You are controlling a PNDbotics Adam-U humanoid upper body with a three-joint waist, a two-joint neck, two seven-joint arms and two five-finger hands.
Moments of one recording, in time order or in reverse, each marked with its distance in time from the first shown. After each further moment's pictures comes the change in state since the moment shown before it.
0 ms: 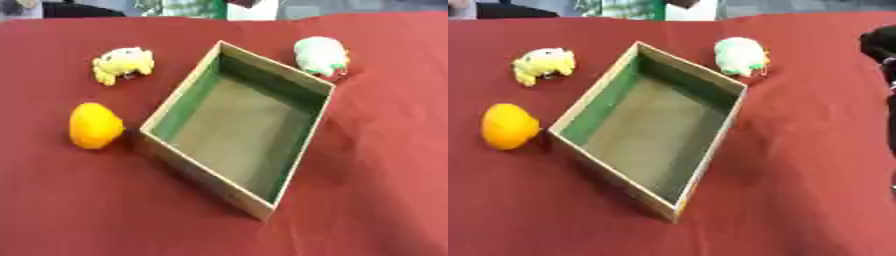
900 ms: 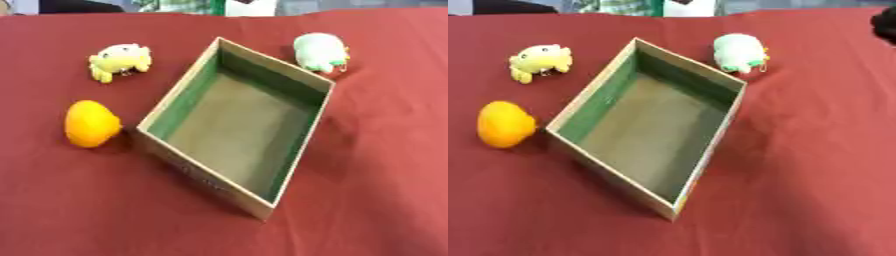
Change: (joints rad) left arm 0.013 0.000 0.000 0.000 -0.008 0.000 0.000; right arm -0.020 -0.110 -0.012 0.000 0.070 -0.003 0.001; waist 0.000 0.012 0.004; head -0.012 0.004
